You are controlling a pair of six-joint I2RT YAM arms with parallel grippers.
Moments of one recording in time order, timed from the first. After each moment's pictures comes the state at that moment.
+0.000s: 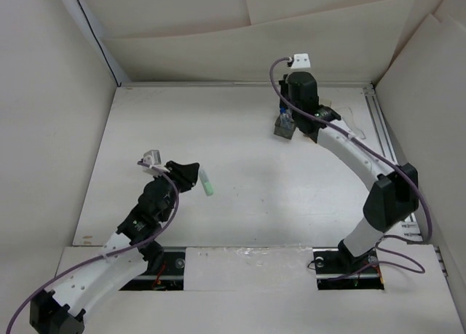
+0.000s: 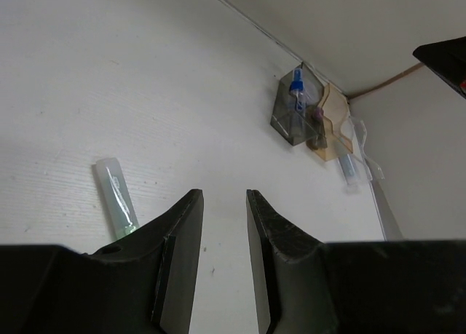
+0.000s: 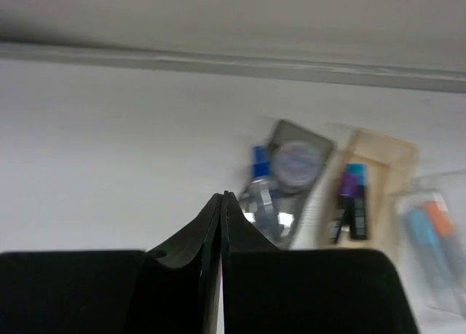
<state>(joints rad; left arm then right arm) -0.64 0.51 0.31 0.07 -0.38 -0.81 0.47 1.66 1.48 -0.14 0.45 0.12</state>
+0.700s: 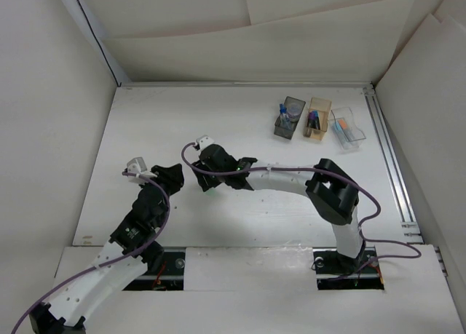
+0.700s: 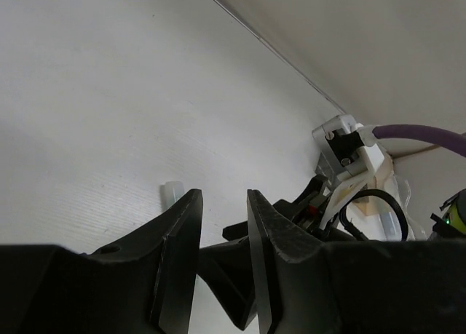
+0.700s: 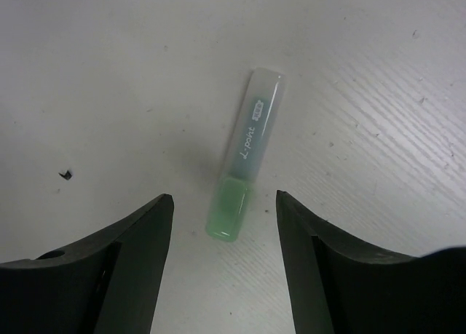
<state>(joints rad) -0.64 0.37 0.31 -0.10 -0.62 -0.81 1.03 1.99 1.44 -0.18 0.16 0.32</state>
